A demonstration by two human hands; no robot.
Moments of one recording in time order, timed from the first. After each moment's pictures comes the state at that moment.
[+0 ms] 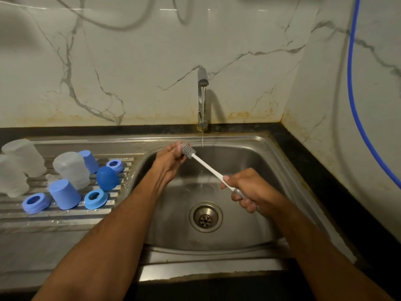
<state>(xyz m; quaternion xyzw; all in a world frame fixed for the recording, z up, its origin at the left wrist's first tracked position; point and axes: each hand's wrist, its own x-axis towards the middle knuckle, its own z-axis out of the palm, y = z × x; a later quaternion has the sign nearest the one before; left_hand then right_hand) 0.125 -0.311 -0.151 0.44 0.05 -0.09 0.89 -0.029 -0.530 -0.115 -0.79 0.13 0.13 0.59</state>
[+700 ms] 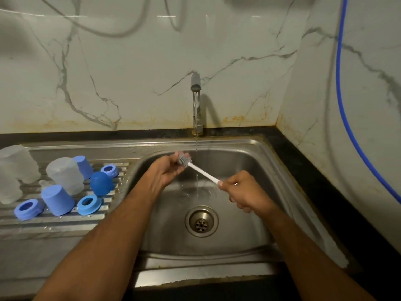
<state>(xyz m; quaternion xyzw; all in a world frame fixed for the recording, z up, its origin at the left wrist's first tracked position) 0.115 -0.319 -0.153 0.41 0.12 -0.17 0.89 -0.031 -0.531 -0.119 -0.88 0.11 0.06 0.46</state>
